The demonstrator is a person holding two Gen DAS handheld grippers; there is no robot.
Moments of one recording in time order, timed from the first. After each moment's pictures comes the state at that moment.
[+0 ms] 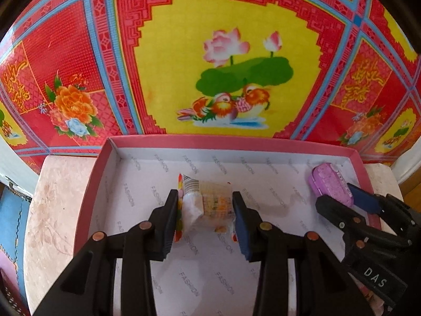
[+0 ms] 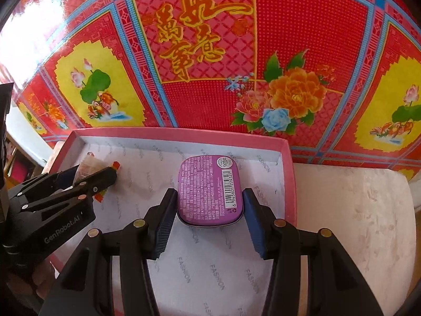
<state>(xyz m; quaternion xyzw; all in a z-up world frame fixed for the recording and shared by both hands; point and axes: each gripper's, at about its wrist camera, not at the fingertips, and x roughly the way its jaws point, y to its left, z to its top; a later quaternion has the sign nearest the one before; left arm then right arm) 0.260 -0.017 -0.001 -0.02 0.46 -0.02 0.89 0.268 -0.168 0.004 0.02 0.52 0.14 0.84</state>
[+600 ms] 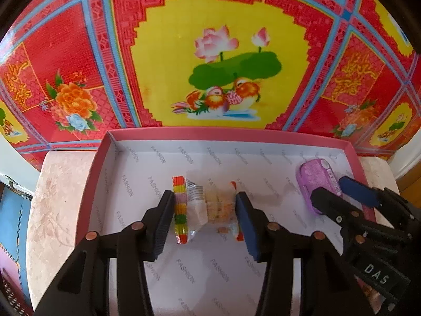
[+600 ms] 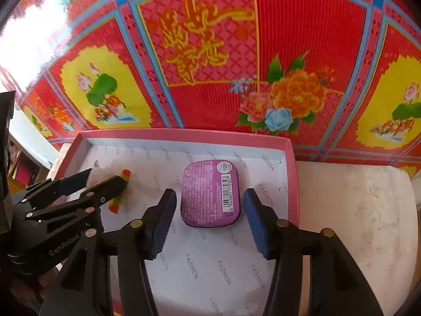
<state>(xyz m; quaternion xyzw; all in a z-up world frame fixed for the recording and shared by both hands) 0.235 -0.032 0.009 -0.02 0.48 -0.02 0.88 0.266 -0.170 0.018 0.03 0.52 0.15 0.84</state>
